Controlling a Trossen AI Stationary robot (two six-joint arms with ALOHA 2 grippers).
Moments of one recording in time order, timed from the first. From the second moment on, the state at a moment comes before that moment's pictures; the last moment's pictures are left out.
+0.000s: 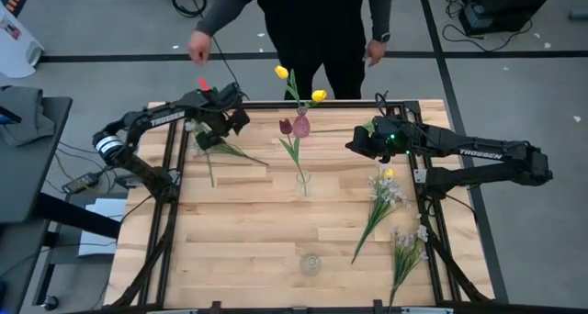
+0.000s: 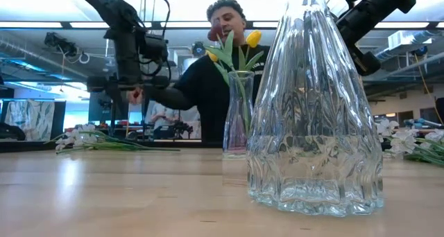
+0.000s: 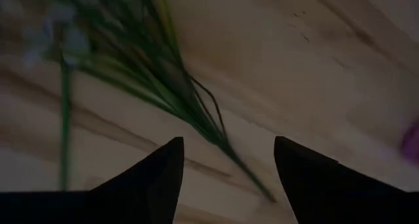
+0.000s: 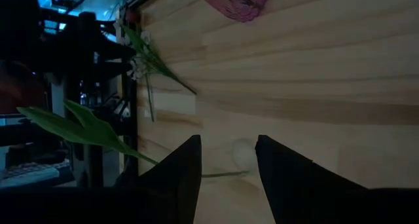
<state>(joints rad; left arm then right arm) 0.75 1.49 1.06 -0.92 0.07 -1.41 -0.31 0.95 0.73 -0.44 0.00 1.38</state>
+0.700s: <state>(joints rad) 0.60 1.70 1.06 -0.90 0.12 -1.99 -0.44 0.93 0.73 -0.17 -0.36 1.20</state>
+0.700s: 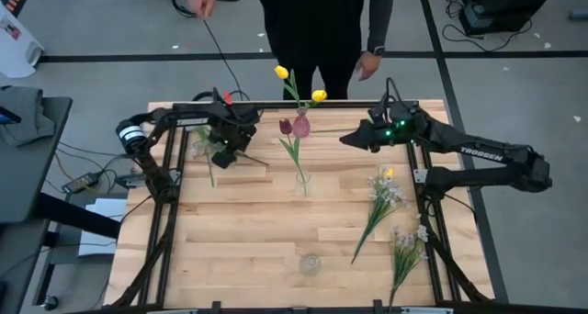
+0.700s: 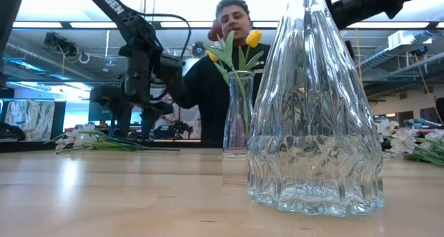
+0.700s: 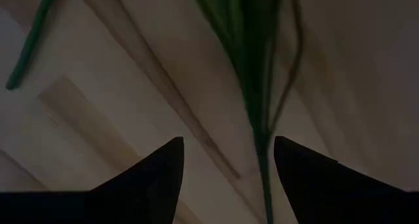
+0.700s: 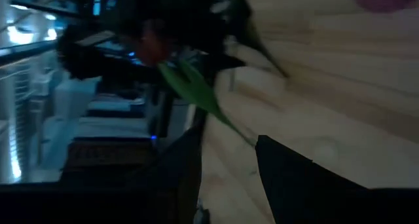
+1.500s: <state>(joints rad) 0.58 1.79 1.06 -0.82 0.08 -1.97 -0.49 0.93 0.73 0.08 -0.64 1.20</state>
